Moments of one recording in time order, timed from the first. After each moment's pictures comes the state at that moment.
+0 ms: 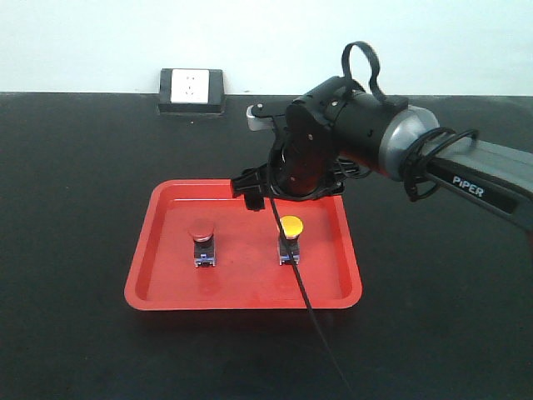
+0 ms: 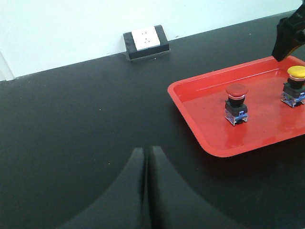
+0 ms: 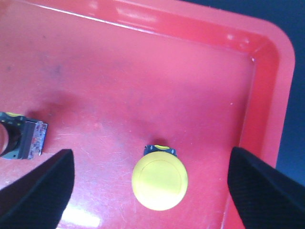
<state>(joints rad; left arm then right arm) -0.36 0.02 -0.44 0.28 0.79 -0.04 0.58 1.98 -1.66 -0.21 0.89 0.44</state>
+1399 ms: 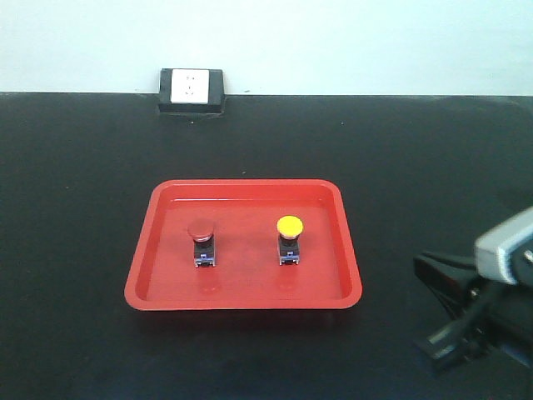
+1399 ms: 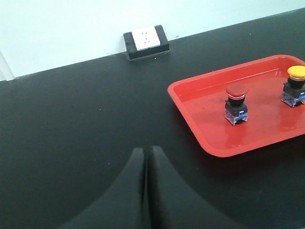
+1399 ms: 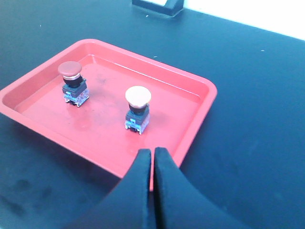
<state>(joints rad) -0.36 0.02 -0.44 0.28 0.79 -0.04 0.58 0.73 -0.44 -0.49 0.24 0.46</state>
